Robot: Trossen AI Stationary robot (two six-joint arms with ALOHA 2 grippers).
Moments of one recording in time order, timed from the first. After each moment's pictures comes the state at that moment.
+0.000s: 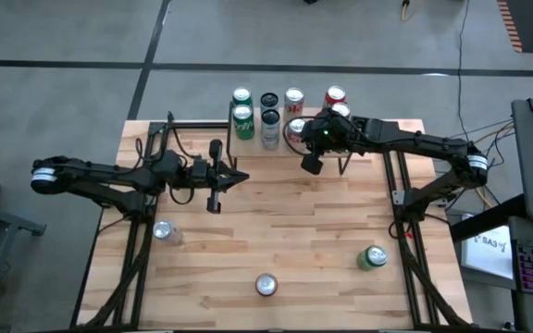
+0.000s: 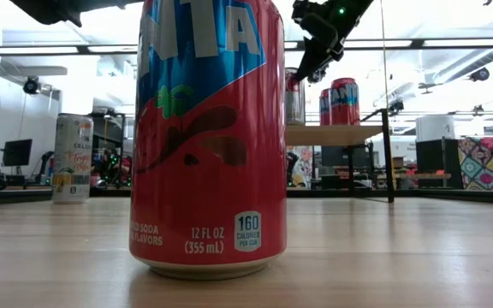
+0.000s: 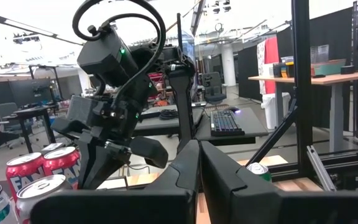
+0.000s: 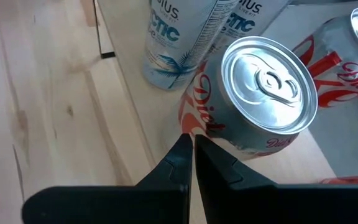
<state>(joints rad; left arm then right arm) 0.05 1.08 0.64 0.64 0.09 0.13 -0.30 1.44 1.37 -0.70 0.21 -0.11</state>
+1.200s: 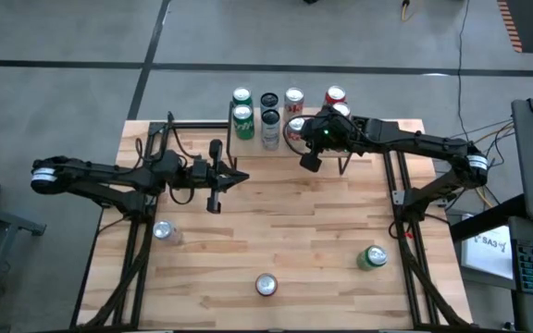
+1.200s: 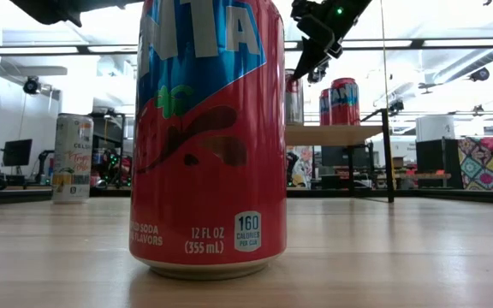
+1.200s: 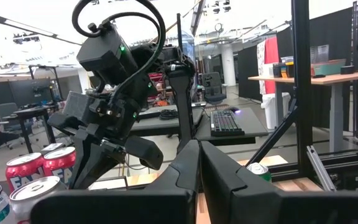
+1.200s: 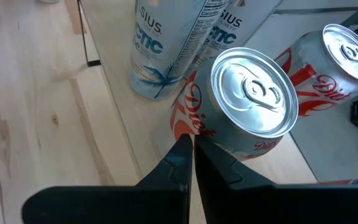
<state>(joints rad) 0.05 1.08 0.64 0.64 0.09 0.13 -0.30 1.44 1.37 -0.66 0.26 -0.13</state>
